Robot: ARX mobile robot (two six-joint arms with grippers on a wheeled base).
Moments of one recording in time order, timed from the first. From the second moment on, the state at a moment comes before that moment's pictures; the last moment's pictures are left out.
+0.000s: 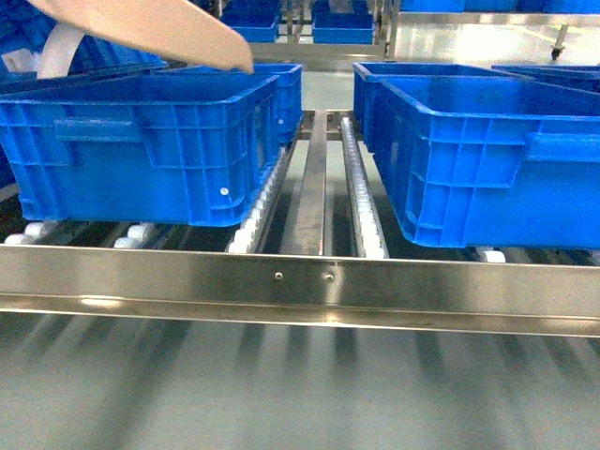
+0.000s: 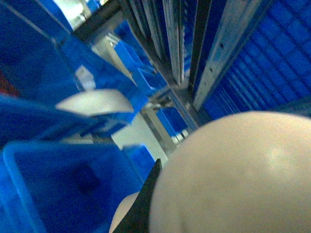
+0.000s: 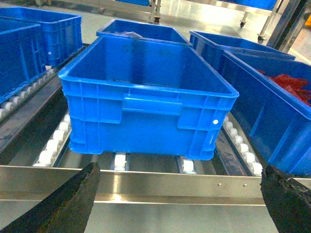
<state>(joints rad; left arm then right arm) -0.12 1.68 1.14 0.76 -0.66 -0.89 0.14 0.84 0.40 0.26 0.28 -0.10</state>
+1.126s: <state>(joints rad) -0.25 0.60 0.26 0.33 -0.31 -0.17 0.08 0.74 0.22 0.51 0.08 -0.02</state>
